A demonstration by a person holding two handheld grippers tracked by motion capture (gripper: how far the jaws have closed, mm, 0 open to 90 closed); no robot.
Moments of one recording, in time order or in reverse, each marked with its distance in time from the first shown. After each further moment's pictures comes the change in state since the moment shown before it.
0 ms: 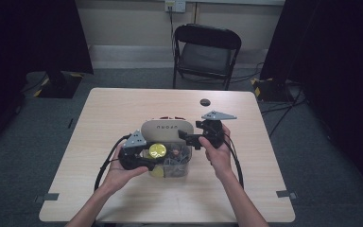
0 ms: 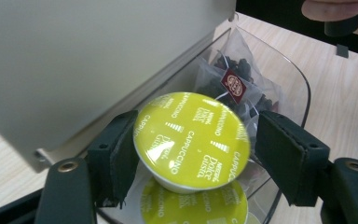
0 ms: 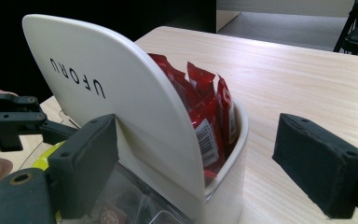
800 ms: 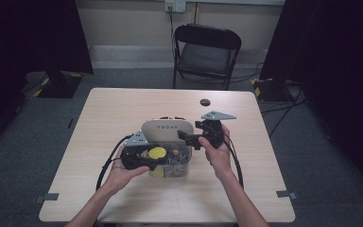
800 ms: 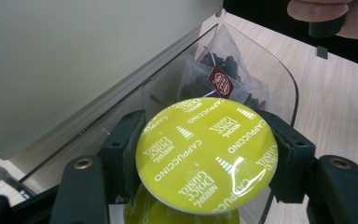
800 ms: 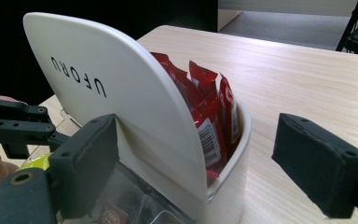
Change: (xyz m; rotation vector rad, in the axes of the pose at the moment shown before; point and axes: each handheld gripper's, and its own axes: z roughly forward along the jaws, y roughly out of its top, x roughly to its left) left arm 0.003 -0.001 0.005 -0.012 -0.075 -0.039; right arm 0.000 0.000 0.001 0.003 0.008 0.000
